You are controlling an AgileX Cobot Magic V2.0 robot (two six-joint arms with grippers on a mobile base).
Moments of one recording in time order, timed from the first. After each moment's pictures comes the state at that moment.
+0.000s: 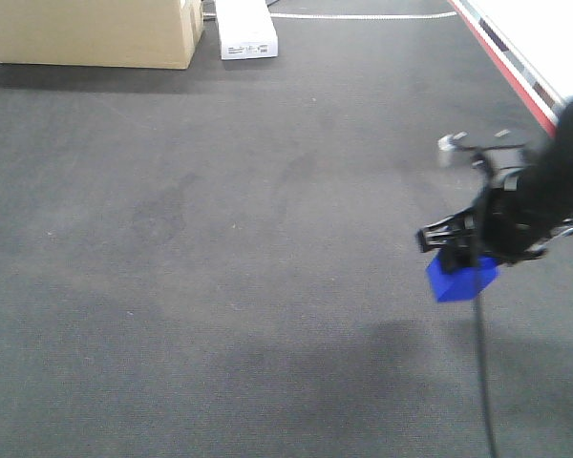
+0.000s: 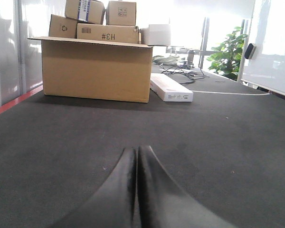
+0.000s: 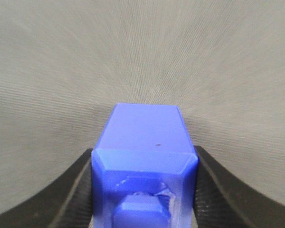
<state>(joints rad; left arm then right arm) 0.01 -0.01 0.03 0.05 0.00 -0.15 0.17 1.55 -1.19 0.07 0.92 -0.03</state>
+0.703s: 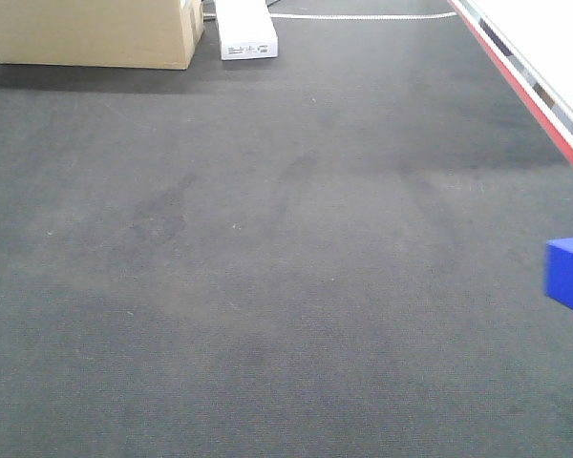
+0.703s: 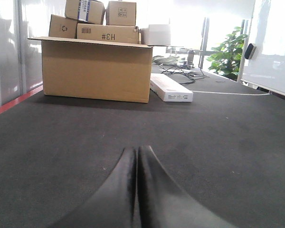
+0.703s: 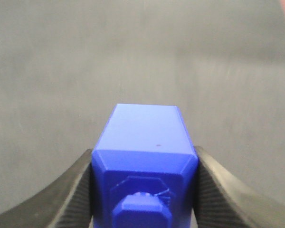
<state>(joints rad) 0.01 -0.01 0.03 0.05 0.00 -0.15 0.17 0.48 -0.66 0.06 0.67 -0.06</state>
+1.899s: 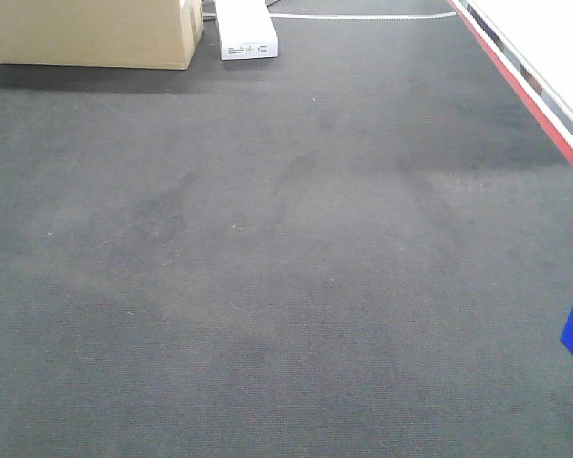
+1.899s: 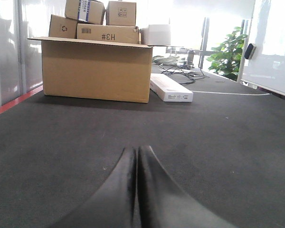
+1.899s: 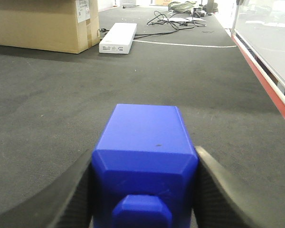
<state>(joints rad) 0.01 -0.01 0.03 0.05 0.00 -0.15 0.17 0.05 -0.25 0.01 0.42 -0.06</state>
